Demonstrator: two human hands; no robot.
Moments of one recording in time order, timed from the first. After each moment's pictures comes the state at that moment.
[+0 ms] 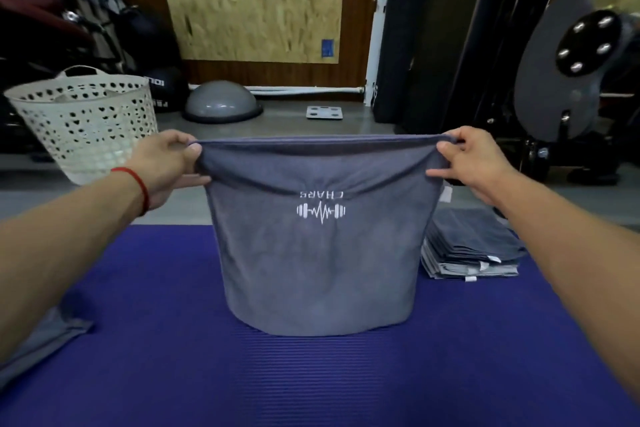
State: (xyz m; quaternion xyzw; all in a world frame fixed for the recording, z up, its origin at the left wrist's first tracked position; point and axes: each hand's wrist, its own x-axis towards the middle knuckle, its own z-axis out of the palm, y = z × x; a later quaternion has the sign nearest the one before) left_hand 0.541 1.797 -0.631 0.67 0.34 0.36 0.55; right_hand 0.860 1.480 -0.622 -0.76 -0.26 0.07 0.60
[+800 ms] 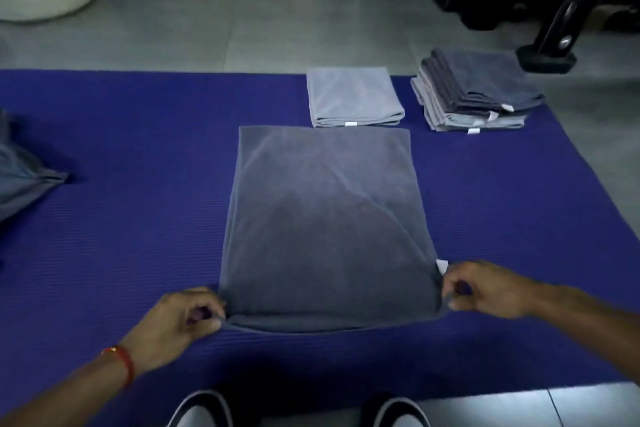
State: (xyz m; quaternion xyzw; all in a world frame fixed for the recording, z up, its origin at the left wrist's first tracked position) left_hand 0.326 1.622 -0.944 0.84 0.25 -0.08 0.48; right_hand 0.732 1.257 -0.913 -0.79 -0.43 0.44 0.03
